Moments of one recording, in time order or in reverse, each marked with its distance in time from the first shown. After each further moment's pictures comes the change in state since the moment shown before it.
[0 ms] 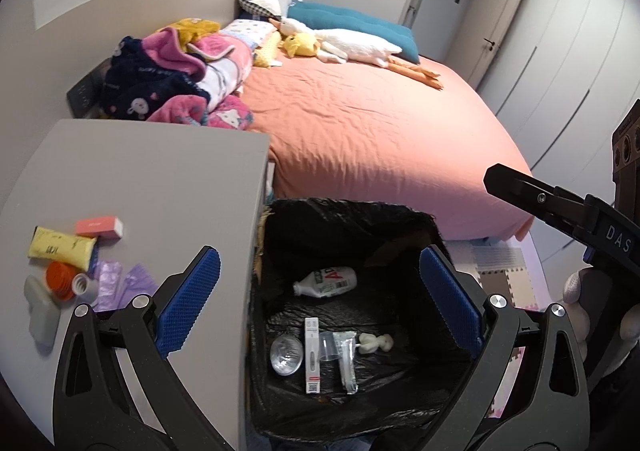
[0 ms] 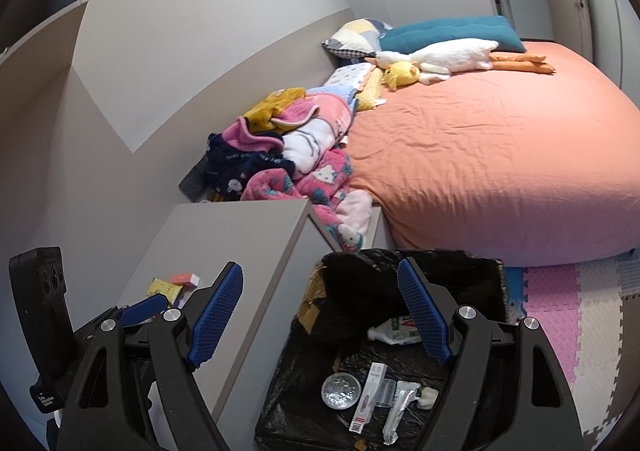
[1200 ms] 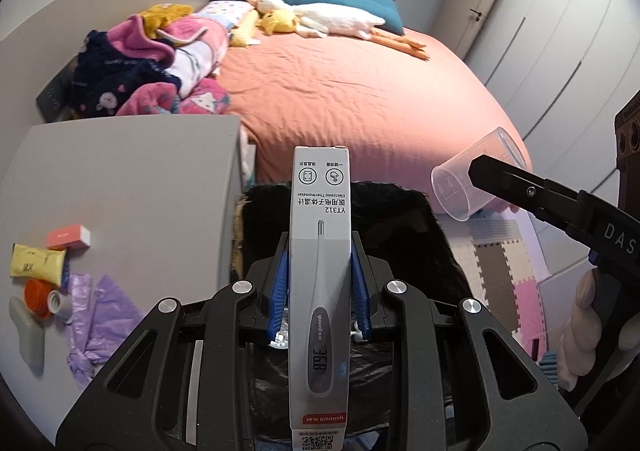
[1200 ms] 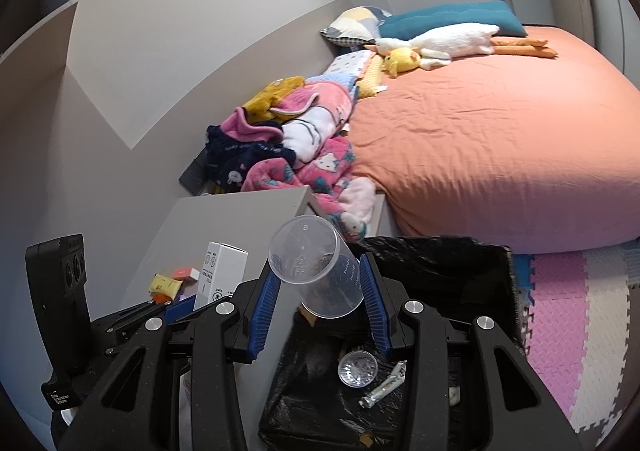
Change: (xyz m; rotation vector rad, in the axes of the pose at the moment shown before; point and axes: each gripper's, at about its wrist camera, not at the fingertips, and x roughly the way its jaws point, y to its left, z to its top) left arm 0.039 -0.022 0.011 0.073 0.101 -0.052; right arm 0.004 -0.023 -0.004 0.054 0.029 0.004
